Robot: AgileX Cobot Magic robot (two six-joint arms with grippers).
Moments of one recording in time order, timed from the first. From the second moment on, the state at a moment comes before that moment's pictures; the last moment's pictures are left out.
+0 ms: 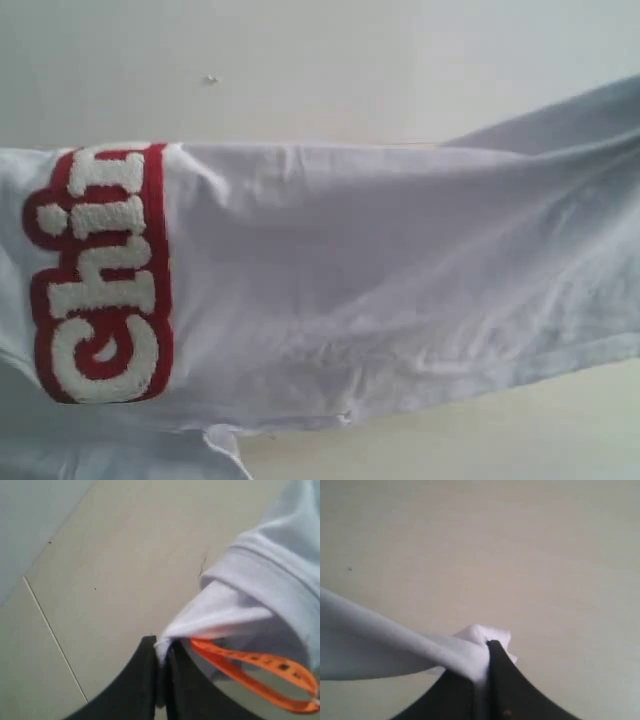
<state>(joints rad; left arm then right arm) -0.02 1.03 -1.08 0.02 1.06 0.86 -0.15 1.12 -1.22 0.16 1.21 -0.28</state>
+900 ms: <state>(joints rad) 0.02 1.81 -1.06 0.10 -0.12 0.45 -0.15 1.97 -1.49 0.08 0.61 -0.32</state>
